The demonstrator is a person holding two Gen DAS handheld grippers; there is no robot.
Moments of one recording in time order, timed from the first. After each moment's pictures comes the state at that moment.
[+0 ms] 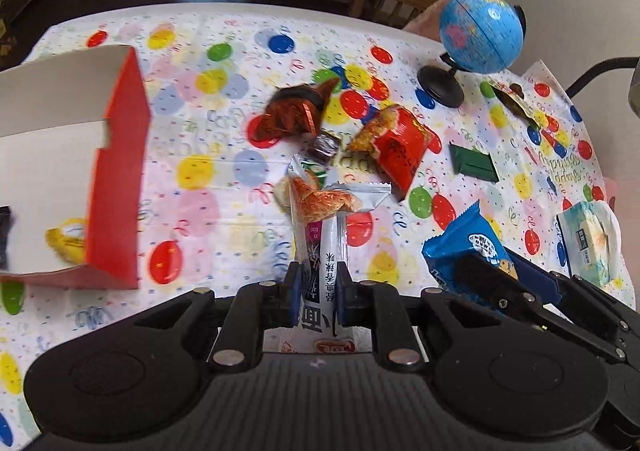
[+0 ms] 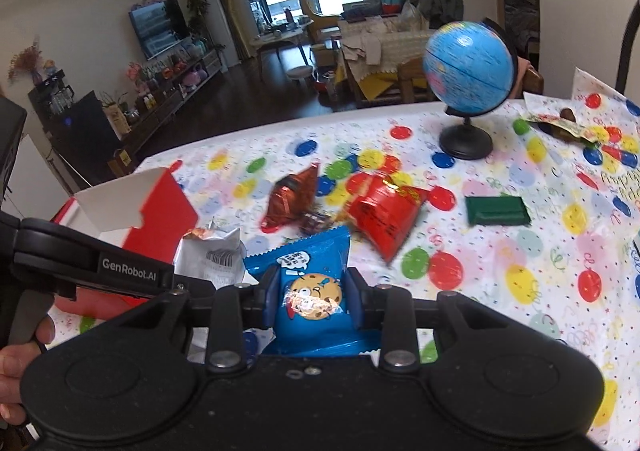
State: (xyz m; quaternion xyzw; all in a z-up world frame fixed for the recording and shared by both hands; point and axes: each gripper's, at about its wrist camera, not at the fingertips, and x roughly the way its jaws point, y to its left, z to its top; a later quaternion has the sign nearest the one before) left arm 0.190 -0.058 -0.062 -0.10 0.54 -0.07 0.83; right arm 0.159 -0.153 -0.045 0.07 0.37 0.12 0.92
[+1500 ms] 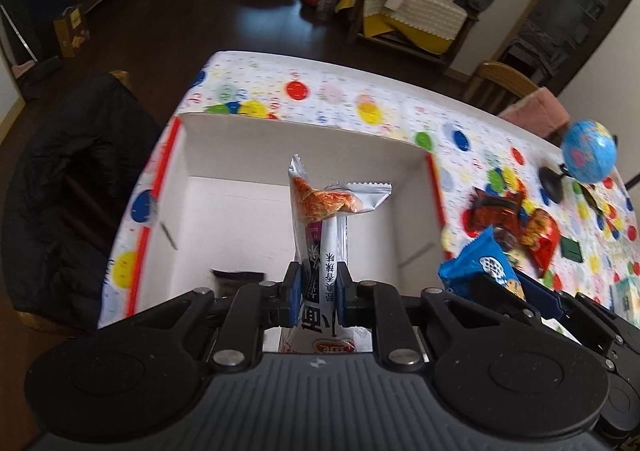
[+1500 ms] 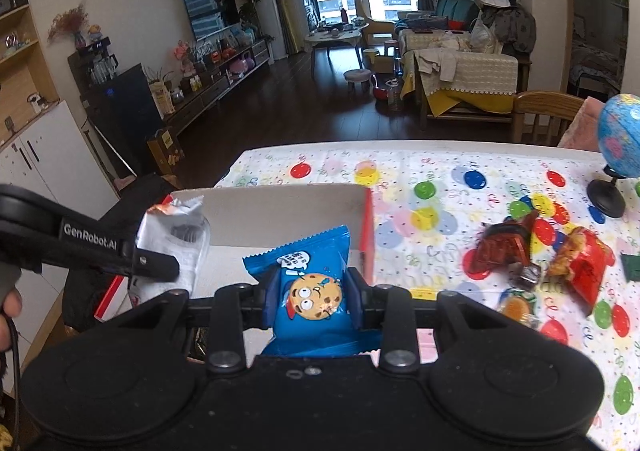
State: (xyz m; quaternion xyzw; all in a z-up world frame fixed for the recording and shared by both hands) left arm 0.197 0.228 -0.022 -0.13 0.50 0.01 0.86; right arm 0.194 0.106 -0.033 0.02 0.37 0.17 0.91
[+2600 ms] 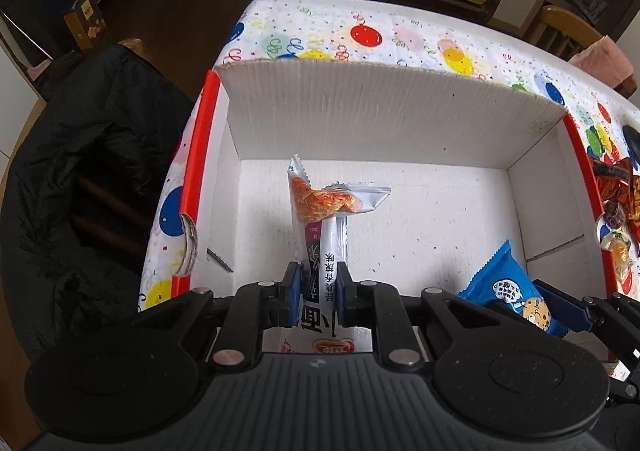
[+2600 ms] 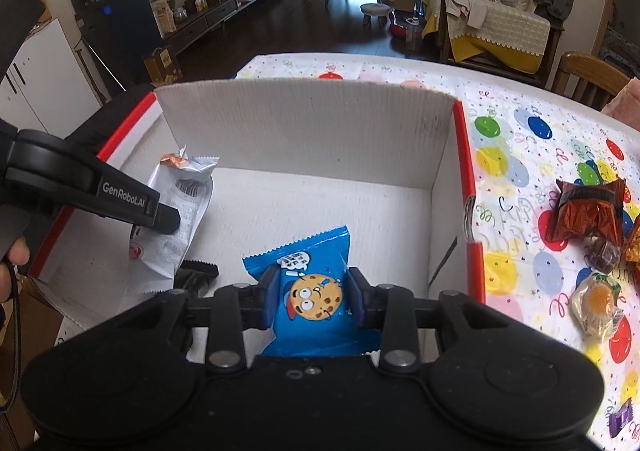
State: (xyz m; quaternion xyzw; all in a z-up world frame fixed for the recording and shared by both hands) left arm 0.256 0.267 -0.117 -0.06 0.56 0.04 0.82; right arm 0.232 0.180 -0.112 -0.05 0.46 0.17 0.87
